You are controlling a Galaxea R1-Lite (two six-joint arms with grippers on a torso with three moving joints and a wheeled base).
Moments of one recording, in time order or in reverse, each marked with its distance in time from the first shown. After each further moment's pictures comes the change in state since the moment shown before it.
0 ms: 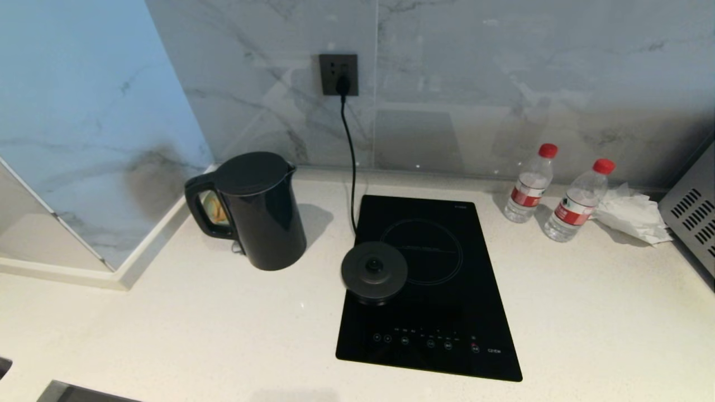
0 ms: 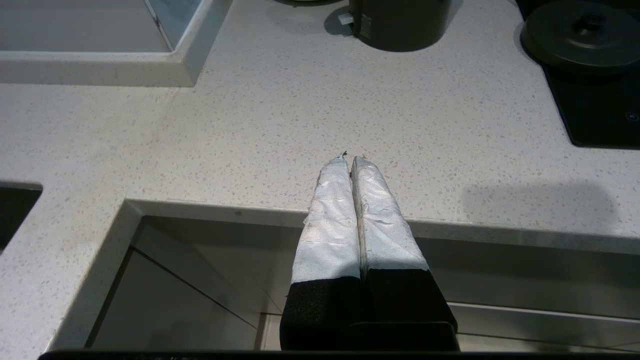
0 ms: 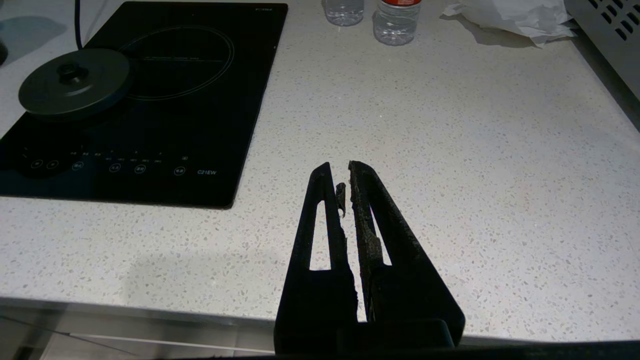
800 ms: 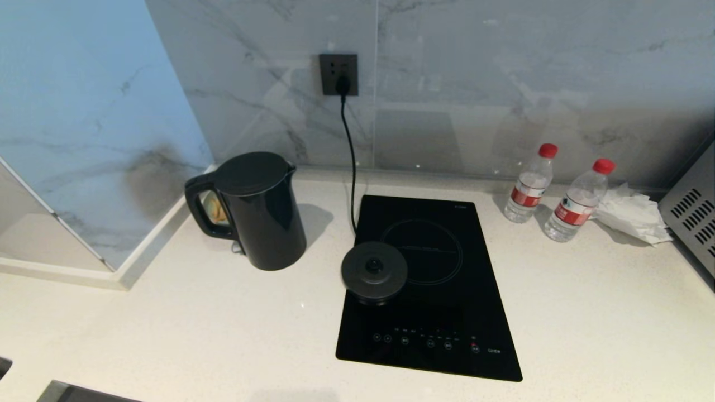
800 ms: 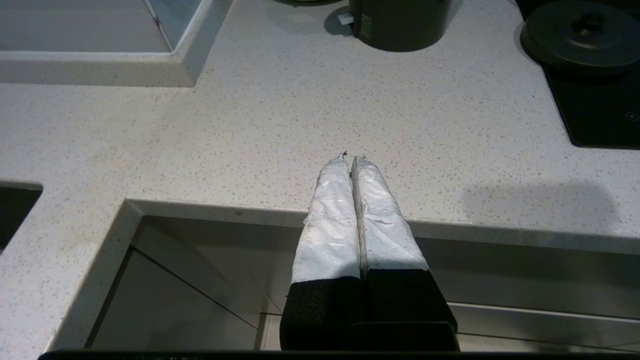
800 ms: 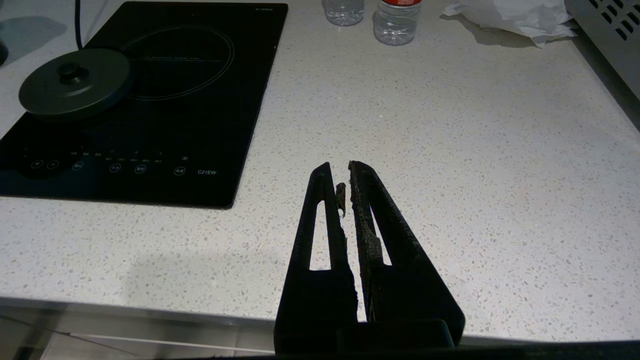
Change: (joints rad) left arm 0.000 0.000 0.000 0.000 -0.001 0.000; right arm 0.000 0.000 0.000 0.000 0.000 0.000
